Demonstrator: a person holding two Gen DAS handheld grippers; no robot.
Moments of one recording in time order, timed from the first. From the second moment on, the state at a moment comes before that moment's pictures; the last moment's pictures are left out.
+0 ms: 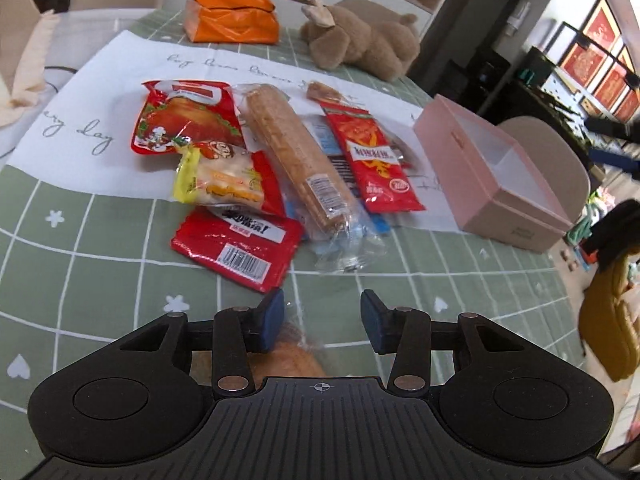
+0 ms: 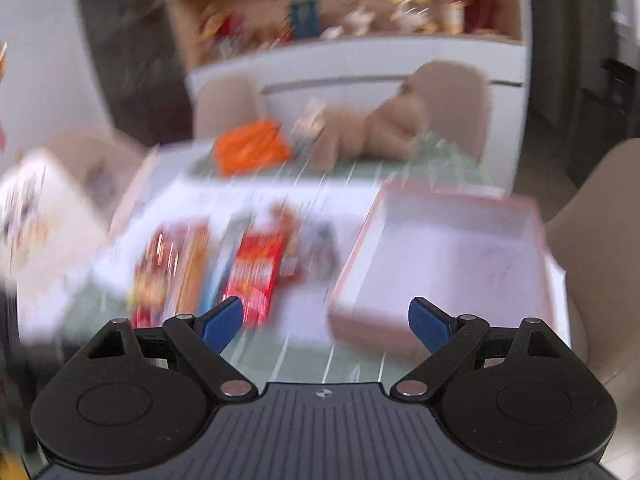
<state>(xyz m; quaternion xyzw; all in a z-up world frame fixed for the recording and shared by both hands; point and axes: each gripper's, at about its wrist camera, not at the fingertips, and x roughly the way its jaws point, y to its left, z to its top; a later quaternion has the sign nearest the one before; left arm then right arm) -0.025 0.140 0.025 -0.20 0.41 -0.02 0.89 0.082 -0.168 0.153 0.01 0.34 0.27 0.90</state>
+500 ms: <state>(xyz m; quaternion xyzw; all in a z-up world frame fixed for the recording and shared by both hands) -0.108 0.182 0.076 -0.25 0.41 0.10 0.87 0.051 0.052 0.072 -0.15 0.42 0.49 0.75</state>
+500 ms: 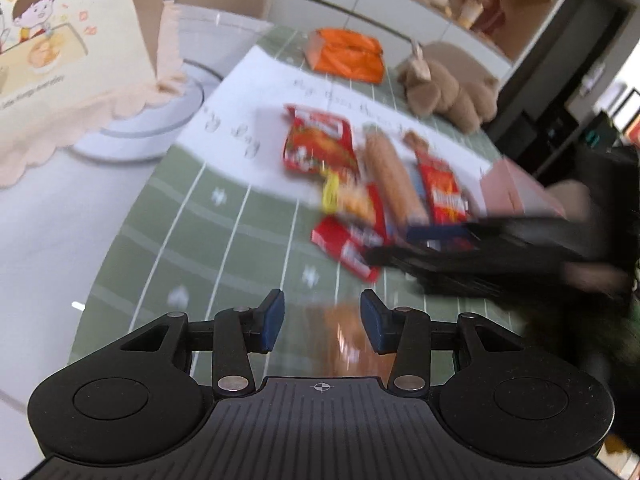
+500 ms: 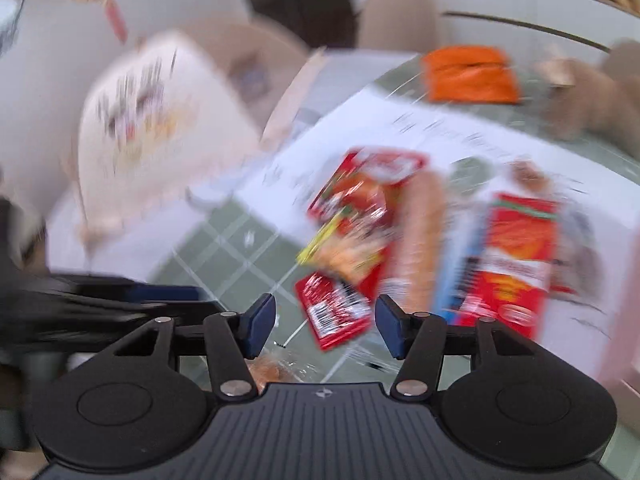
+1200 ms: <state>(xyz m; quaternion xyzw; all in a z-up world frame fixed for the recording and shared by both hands) -0.066 0.122 0.045 -0.21 0.47 0.05 0.86 0.045 -0.070 0.045 -0.14 0.46 0.38 0.79</state>
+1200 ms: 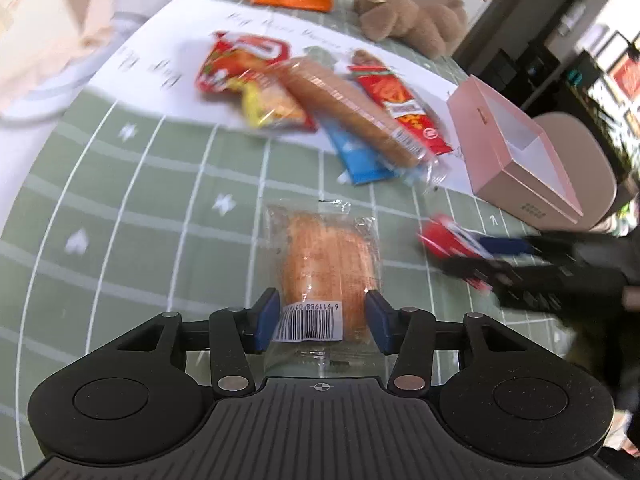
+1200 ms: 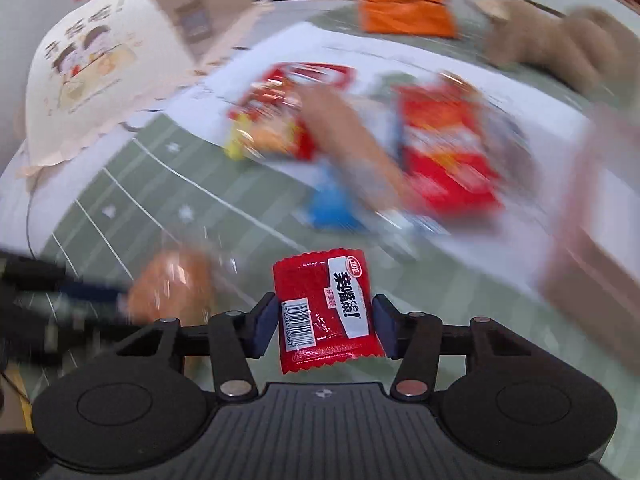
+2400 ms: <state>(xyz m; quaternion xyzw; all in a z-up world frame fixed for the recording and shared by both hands) 0.022 0.042 0.032 -0.06 0.51 0.00 0.86 0.019 -0.264 0.059 -0.10 0.40 0.14 0.90</state>
